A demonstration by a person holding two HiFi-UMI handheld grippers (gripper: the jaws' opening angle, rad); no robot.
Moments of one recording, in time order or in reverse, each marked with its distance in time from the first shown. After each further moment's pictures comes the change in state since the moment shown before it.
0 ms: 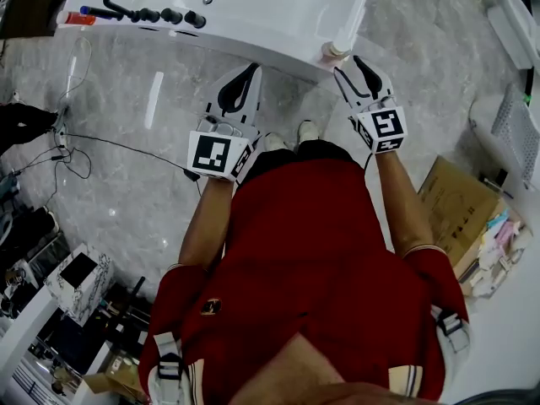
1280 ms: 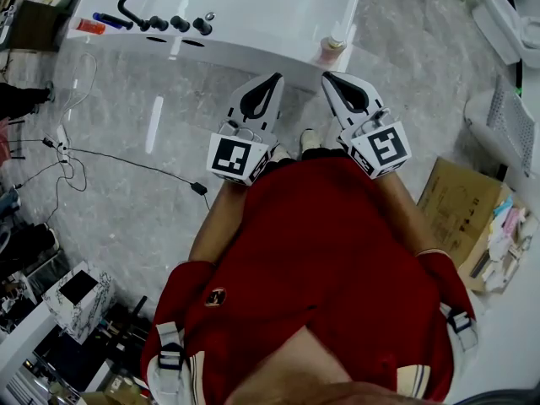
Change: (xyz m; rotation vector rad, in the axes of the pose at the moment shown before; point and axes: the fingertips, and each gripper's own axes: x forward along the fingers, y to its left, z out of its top) left arm -0.053 -0.061 0.019 -0.001 -0.071 -0.106; right arm -0.075 0.118 0.113 -0.004 -0.202 0.120
